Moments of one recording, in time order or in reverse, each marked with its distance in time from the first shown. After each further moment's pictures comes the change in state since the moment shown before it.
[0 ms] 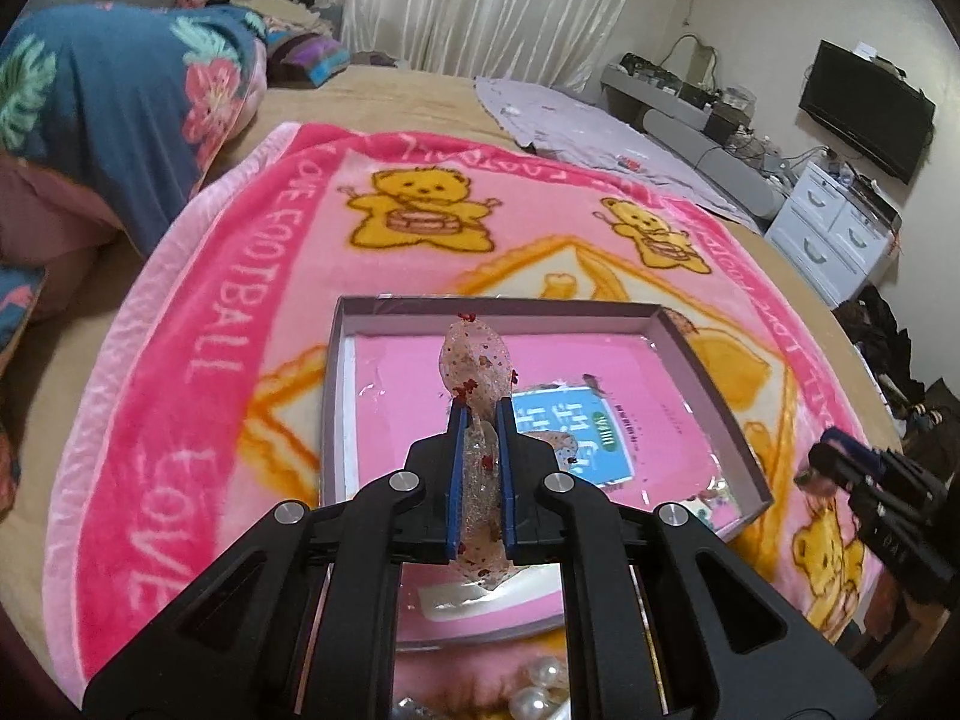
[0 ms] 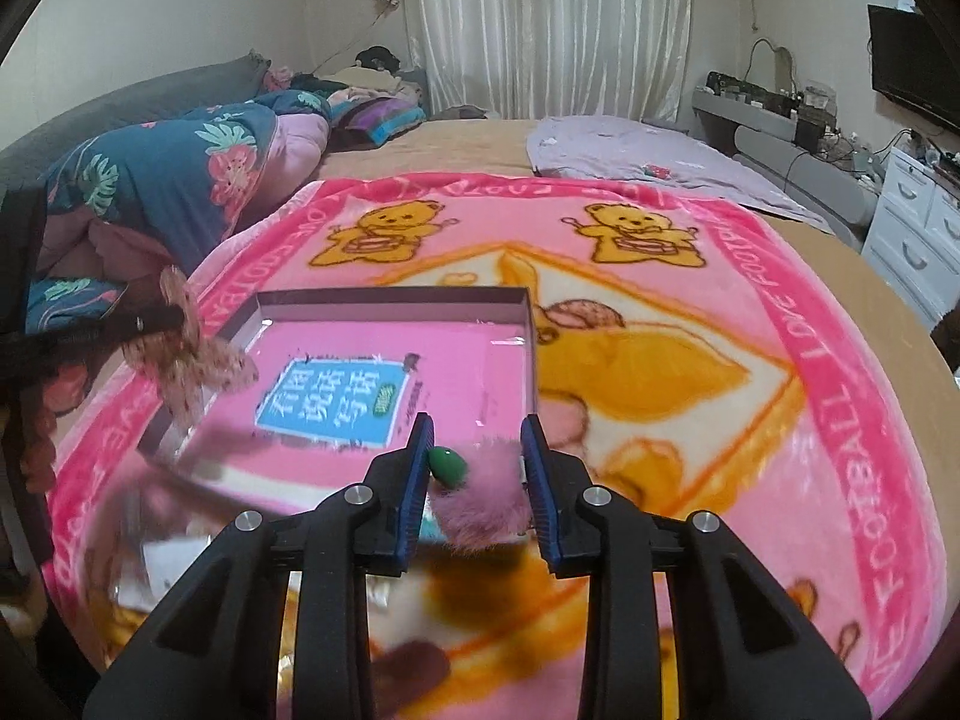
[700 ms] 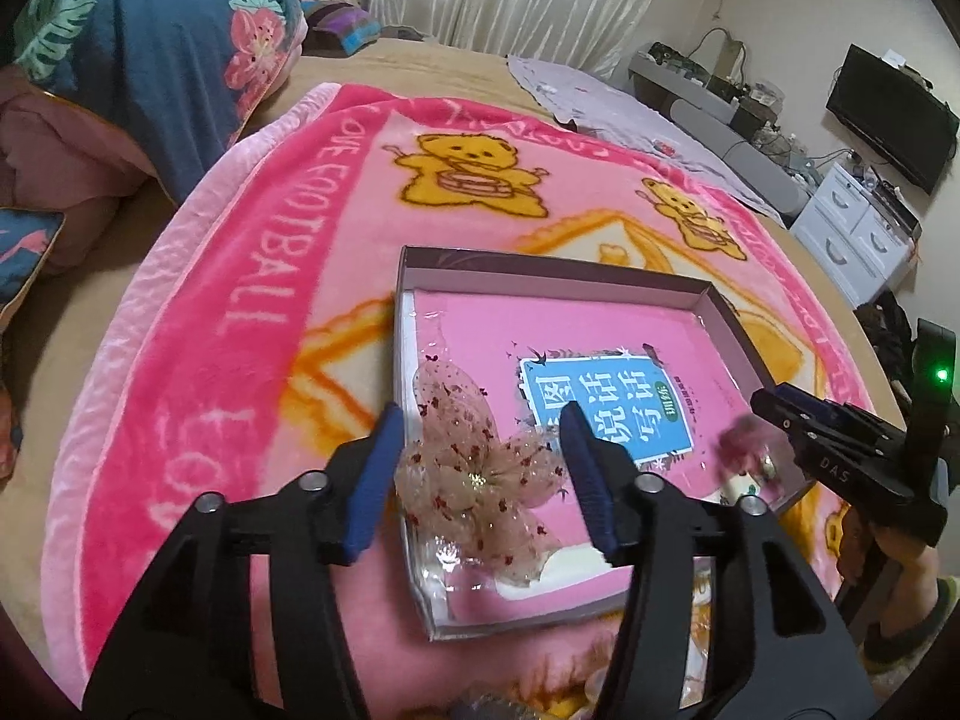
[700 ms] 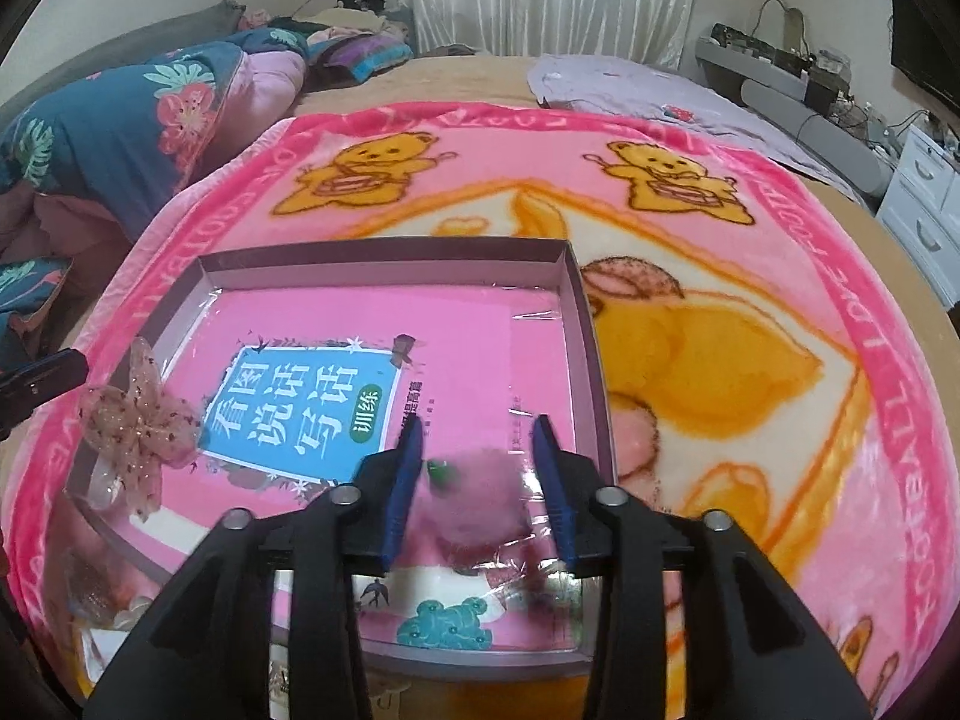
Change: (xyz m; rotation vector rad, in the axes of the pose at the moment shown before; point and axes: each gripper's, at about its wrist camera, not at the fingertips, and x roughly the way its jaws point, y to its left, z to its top) left arm 0.006 0.038 -0.015 -0.035 0.045 0.033; right arm 0.084 0.015 0.010 0.020 0.137 -0.032
